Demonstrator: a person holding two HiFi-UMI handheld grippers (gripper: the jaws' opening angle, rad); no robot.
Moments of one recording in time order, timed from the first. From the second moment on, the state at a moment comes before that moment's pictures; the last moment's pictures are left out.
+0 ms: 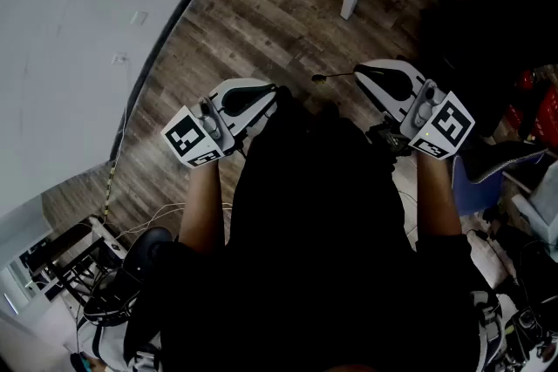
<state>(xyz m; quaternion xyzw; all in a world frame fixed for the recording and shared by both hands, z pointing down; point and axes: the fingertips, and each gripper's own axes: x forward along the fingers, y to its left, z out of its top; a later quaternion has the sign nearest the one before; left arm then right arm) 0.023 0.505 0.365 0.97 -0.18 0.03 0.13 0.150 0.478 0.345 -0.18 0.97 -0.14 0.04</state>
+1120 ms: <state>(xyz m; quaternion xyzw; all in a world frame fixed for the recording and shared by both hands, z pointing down) 0.028 0.496 0.368 0.98 -0.19 0.01 0.10 0.158 0.472 0.342 -0.23 0.96 -0.13 0.03</state>
